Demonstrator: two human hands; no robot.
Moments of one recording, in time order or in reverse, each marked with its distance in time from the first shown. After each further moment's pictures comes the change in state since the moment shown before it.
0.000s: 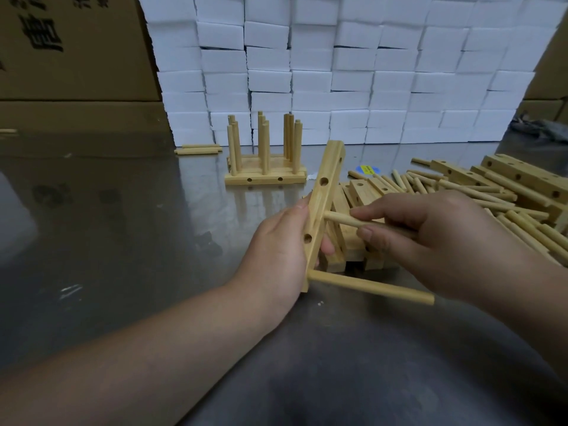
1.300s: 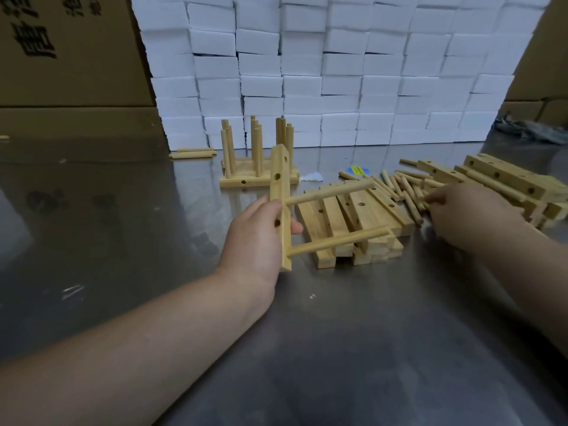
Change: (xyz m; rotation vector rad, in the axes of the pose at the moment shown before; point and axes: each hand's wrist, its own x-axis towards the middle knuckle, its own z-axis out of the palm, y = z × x) left_hand 0.011 -0.002 -0.006 -0.098 0.265 -0.059; right_hand 0.016 0.077 -0.012 -0.468 -0.088 0.816
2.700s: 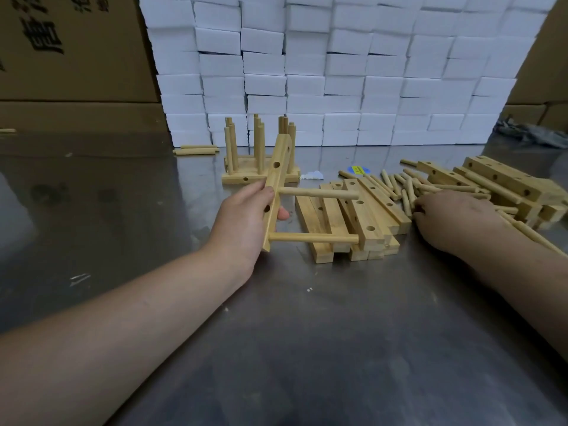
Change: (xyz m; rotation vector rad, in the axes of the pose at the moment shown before) left_hand 0.019 0.004 -0.015 0.079 -0.063 0.070; right_hand 0.011 0.001 0.013 -0.307 -0.024 -0.122
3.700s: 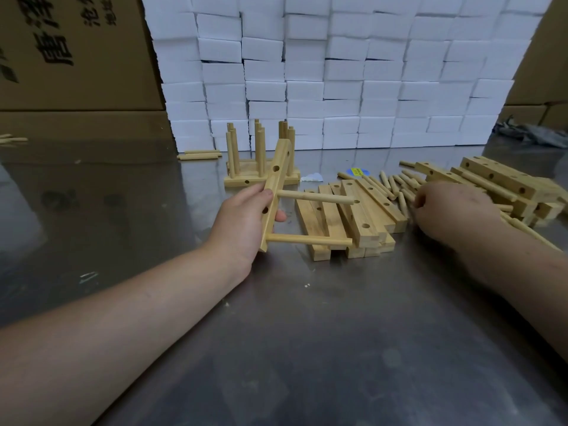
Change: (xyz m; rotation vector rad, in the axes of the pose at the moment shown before) left_hand 0.001 -0.003 -0.002 0.026 -0.004 0.026; right_hand 0.002 0.000 -0.002 0.150 0.087 0.064
